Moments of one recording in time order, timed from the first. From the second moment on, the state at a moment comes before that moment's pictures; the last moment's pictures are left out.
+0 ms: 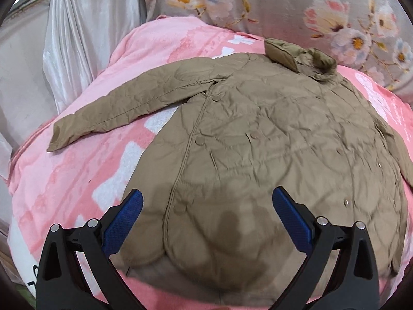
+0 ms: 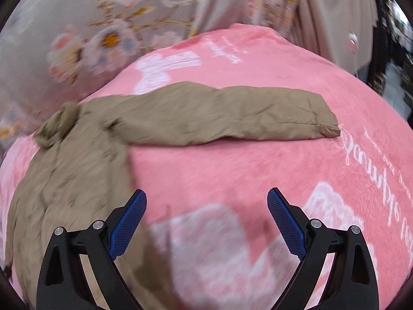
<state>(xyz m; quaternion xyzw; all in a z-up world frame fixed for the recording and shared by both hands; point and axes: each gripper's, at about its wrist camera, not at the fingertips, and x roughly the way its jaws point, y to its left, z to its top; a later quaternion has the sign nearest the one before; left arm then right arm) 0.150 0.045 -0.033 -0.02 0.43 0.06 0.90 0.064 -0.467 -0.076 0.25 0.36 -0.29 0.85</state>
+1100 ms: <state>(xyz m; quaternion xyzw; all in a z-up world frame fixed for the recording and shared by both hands) 0.242 0.098 -0.051 -0.04 0.41 0.13 0.90 0.292 -0.285 0.025 0.08 0.26 -0.01 0.96</state>
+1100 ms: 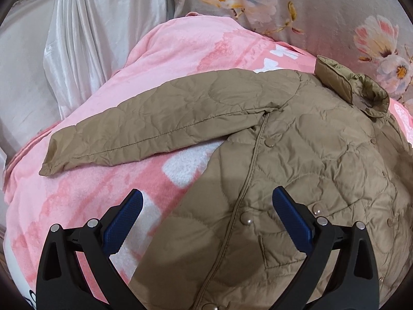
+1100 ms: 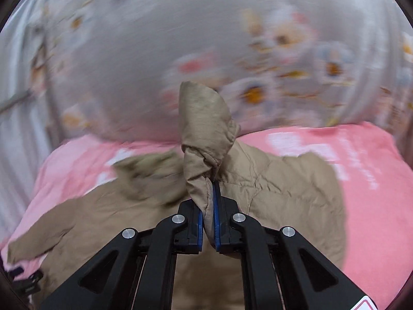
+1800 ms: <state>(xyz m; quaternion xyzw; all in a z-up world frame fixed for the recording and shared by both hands) 0.255 0.084 -0.034 -0.13 0.42 -0.02 0.90 0.259 -0.174 -0.043 0.05 0.37 0.15 0.92</state>
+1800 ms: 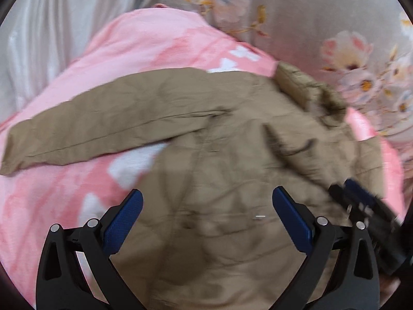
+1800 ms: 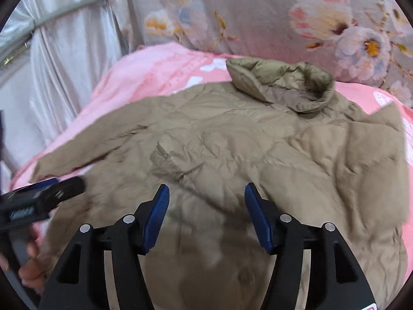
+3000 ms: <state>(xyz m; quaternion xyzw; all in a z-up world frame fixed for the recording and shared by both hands) 0.377 0.045 -0.063 -0.13 0.47 -0.03 0.87 0.316 -0.408 -0.101 0.39 0.38 -0.02 0.84</state>
